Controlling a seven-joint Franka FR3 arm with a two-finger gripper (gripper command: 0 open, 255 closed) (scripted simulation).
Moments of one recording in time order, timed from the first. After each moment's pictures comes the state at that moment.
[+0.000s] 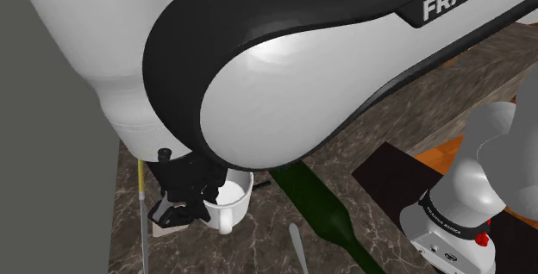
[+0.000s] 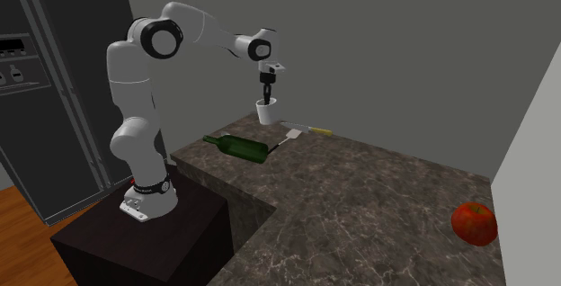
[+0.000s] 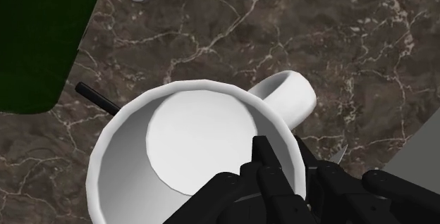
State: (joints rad) arm 0.50 0.11 0.54 -1.87 -0.03 1.91 0.71
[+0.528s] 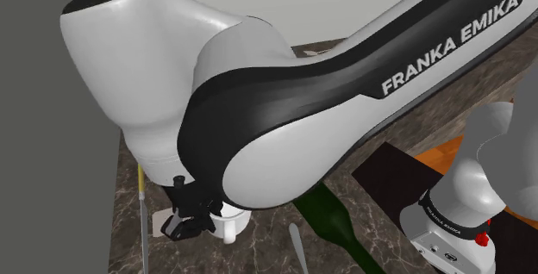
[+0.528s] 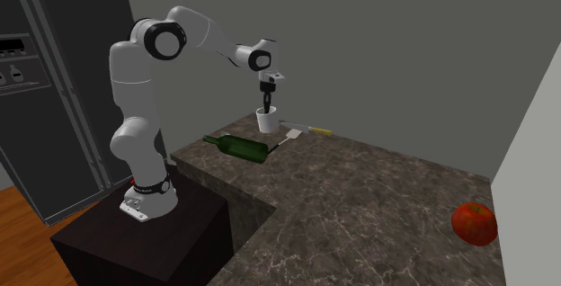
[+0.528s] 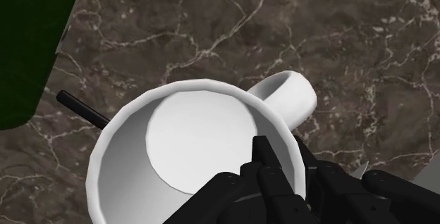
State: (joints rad) arm 0.50 0.13 0.54 -1.95 -0.05 2.01 0.72
